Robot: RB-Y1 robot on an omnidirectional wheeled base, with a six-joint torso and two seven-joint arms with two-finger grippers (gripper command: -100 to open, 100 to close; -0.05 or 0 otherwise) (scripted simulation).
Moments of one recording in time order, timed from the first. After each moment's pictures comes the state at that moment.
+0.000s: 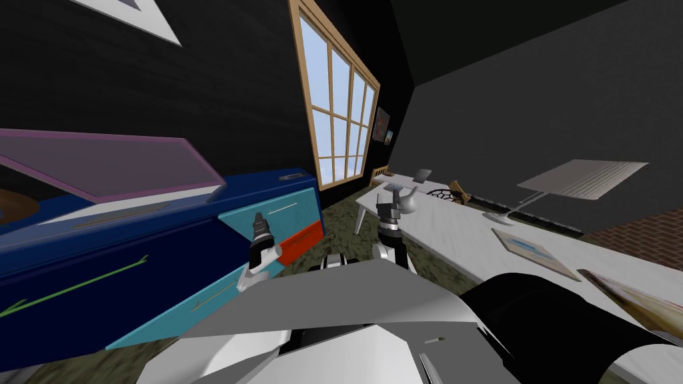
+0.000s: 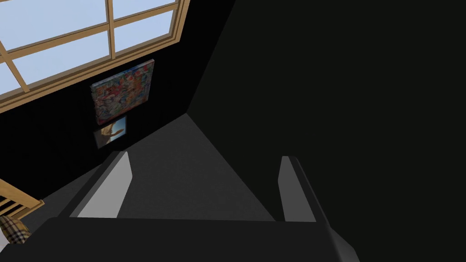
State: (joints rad) left arm -0.03 -0.01 0.51 -1.36 0.13 -0.45 -0.36; right arm 0.49 0.05 0.03 -2.24 -0.08 -0.58 -0.13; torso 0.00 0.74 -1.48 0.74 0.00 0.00
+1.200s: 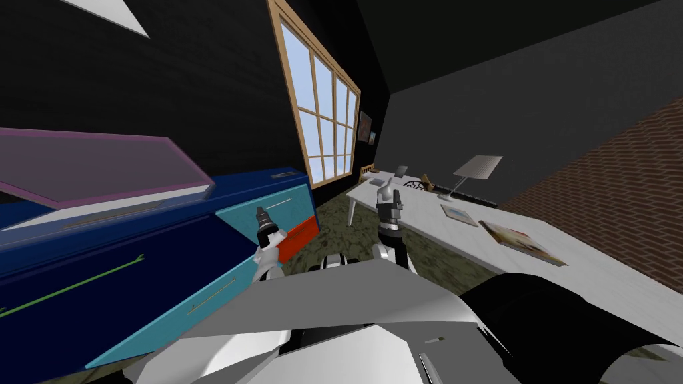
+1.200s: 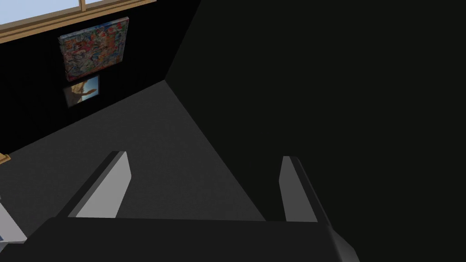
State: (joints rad) left arm -0.38 0.01 0.76 -1.01 0.13 -0.52 -0.51; right arm 0.49 0.05 0.03 -2.24 -0.08 -0.58 -0.13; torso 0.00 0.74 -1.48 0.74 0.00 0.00
